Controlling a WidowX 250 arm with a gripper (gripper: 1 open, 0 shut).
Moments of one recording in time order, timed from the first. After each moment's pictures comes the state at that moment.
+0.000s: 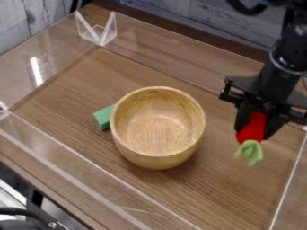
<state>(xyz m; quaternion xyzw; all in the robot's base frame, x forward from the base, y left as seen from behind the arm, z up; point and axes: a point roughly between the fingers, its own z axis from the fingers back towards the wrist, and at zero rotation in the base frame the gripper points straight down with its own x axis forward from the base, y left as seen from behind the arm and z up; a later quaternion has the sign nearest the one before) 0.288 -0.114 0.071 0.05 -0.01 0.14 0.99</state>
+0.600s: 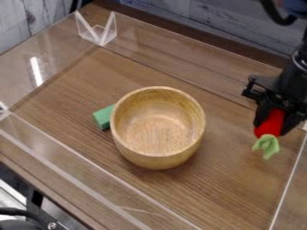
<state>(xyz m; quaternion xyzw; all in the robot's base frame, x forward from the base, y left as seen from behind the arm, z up) 0.328 -0.118 0.058 0.06 0.00 0.12 0.99</state>
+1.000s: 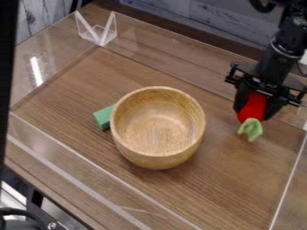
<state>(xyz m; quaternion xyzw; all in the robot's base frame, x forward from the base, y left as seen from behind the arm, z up) 0.344 -0.097 0.049 0.07 0.02 0.13 0.99</state>
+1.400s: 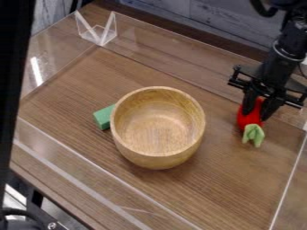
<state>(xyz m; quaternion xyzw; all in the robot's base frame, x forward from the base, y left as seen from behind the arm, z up) 0.347 -0.104 0.046 0.06 0.02 0.13 0.99</state>
